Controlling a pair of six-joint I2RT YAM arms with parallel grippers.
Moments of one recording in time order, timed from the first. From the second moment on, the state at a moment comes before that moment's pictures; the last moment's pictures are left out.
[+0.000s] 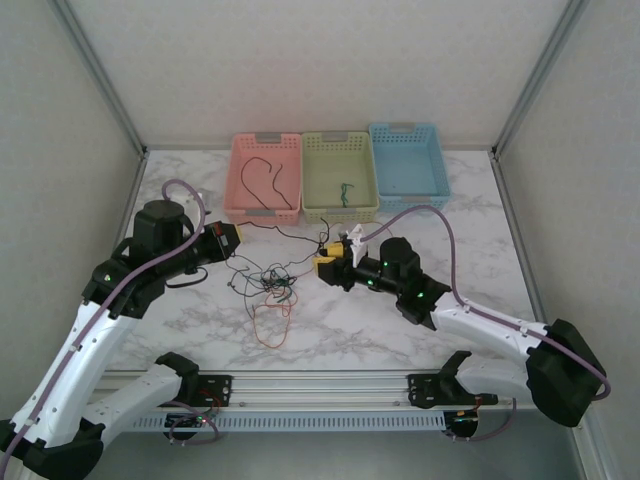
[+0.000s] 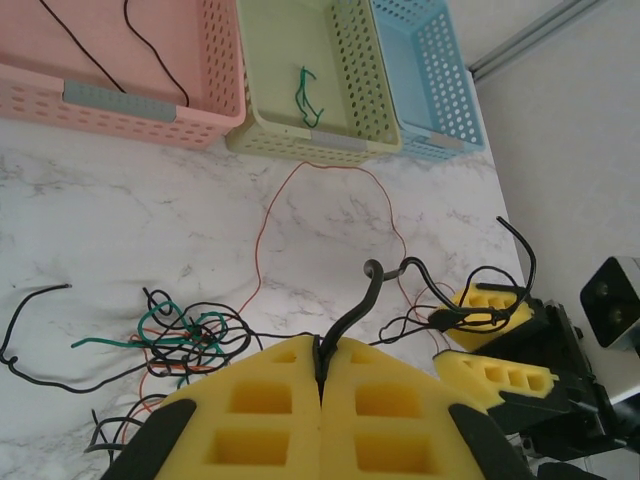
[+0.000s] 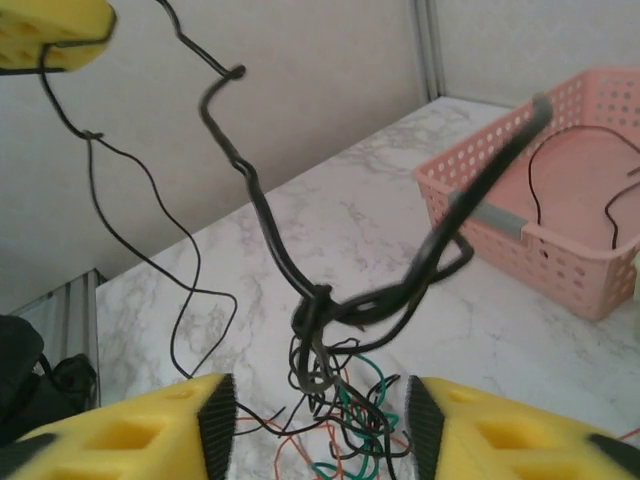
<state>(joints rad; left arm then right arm) -0.45 0.87 1.14 -0.82 0.17 -0.65 0.82 1.15 0.58 0.38 -0.33 0.22</state>
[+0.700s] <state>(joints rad) -0.45 0.86 1.16 -0.95 0.10 -0.56 0.74 1.10 0.56 0.37 -0.07 0.30</state>
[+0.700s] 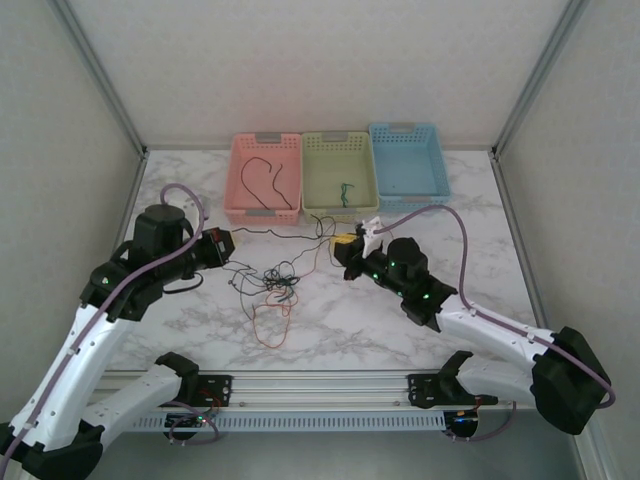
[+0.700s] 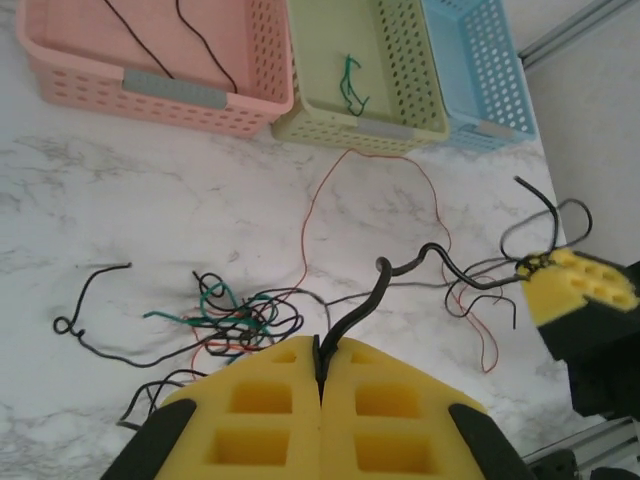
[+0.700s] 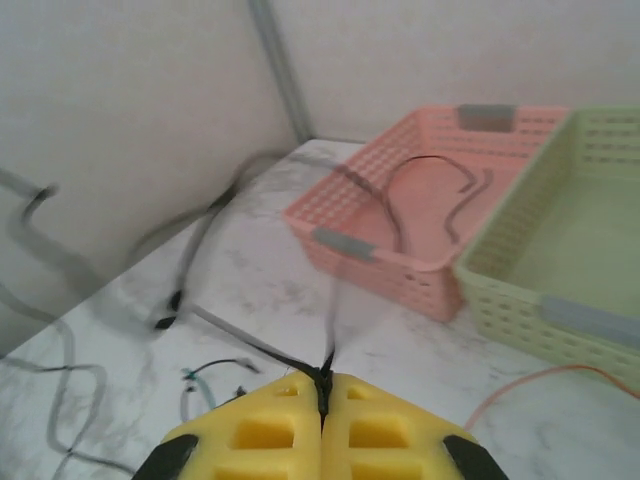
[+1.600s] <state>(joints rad) -0.45 0.82 1.19 -0.88 0.22 -0.55 0.62 1.02 0.50 0.05 -0.10 0.30</state>
